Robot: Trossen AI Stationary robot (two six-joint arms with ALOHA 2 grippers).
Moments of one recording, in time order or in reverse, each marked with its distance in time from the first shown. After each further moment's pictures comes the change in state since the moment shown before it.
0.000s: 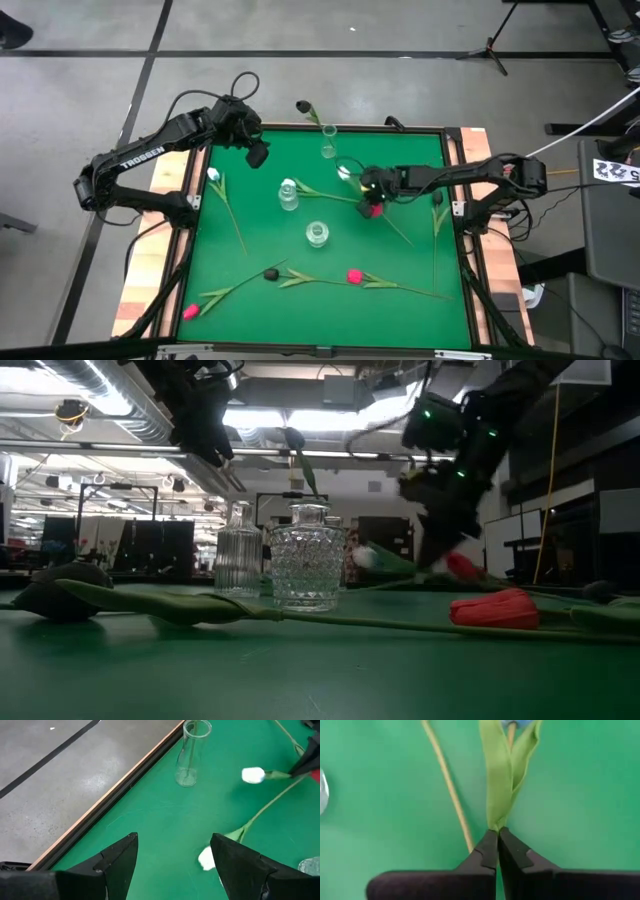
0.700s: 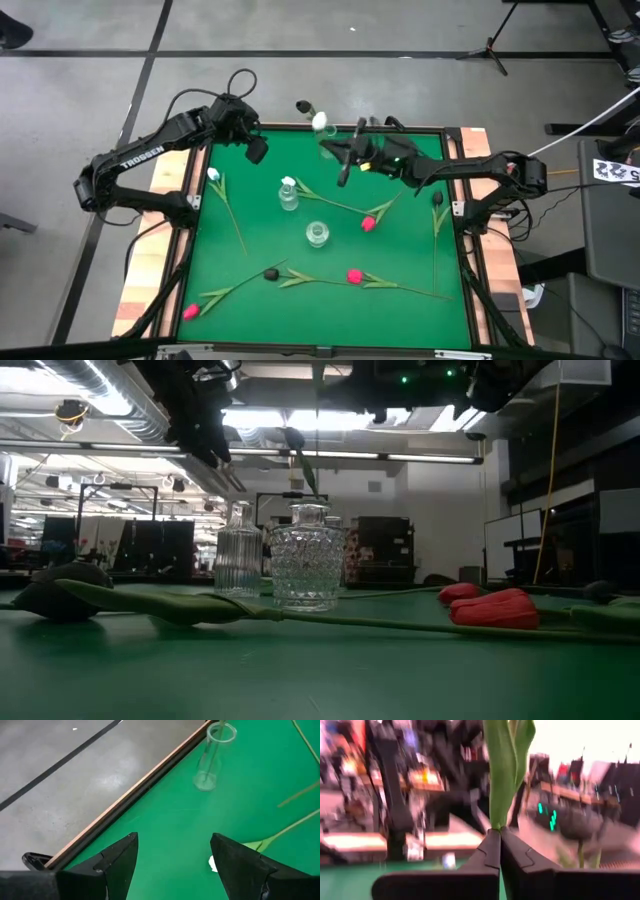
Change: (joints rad) left arm 0.026 -0.002 0.000 0.007 -0.080 -0.017; right arm -0.049 -0.003 0.124 1.066 -0.078 -0.604
